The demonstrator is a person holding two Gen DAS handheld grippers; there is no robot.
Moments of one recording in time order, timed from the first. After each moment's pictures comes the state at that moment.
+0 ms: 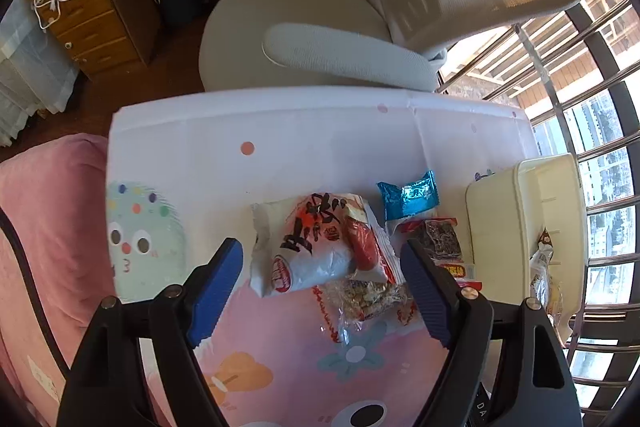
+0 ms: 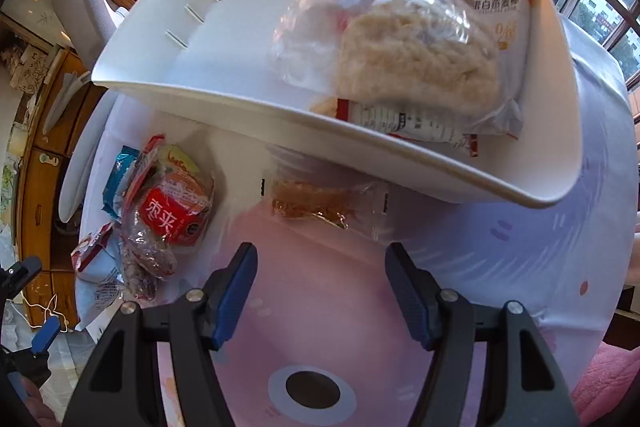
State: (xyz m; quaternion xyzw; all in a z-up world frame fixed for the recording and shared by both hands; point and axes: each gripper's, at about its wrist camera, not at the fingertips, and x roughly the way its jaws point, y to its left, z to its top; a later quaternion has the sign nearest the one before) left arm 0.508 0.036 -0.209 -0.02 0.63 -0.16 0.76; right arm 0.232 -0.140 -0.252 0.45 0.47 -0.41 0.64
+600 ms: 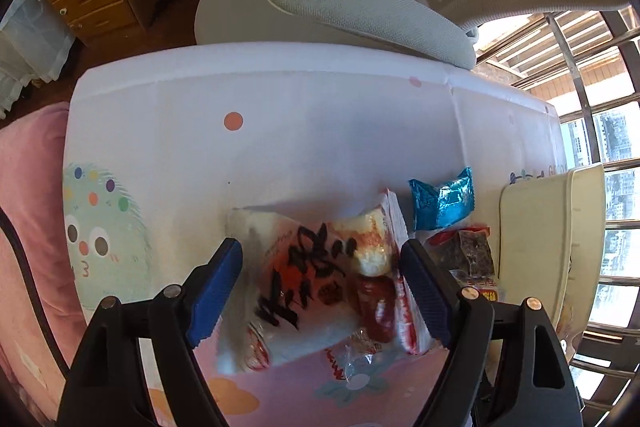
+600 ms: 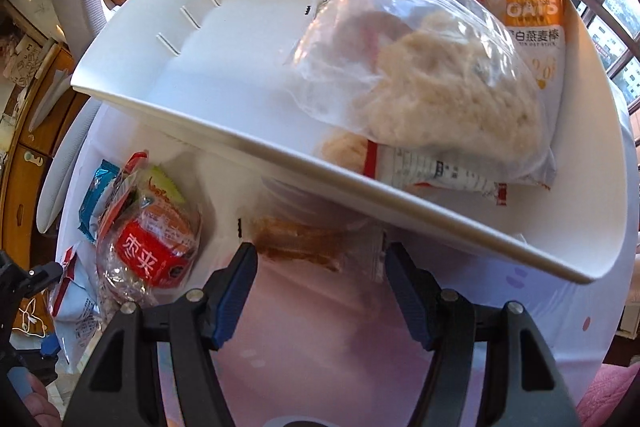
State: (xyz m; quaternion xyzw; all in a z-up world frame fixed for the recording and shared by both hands) left arm 0.528 0.020 -0.276 -0.04 0.68 -0.14 0.72; right arm 0.259 -0.159 -0.269 0.40 0.47 -0.44 0.66
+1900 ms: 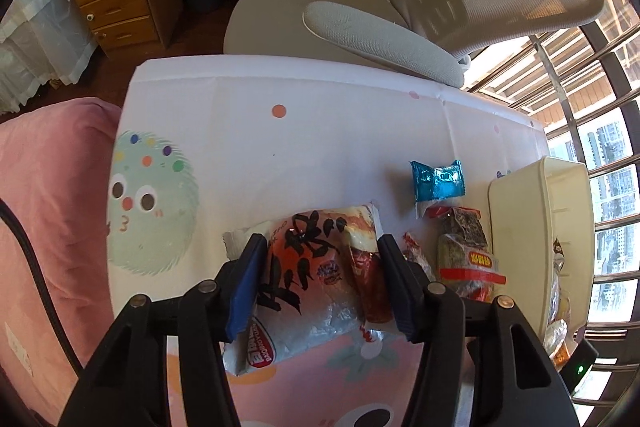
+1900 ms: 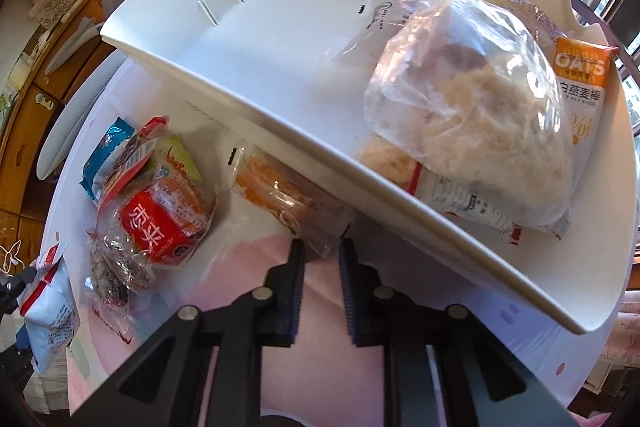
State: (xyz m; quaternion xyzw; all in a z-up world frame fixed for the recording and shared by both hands) left arm 0.477 0.066 -0.230 -0.06 0.62 -0.13 0.77; right arm 0.274 -0.157 -0.257 0.35 0.51 -0.38 0.69
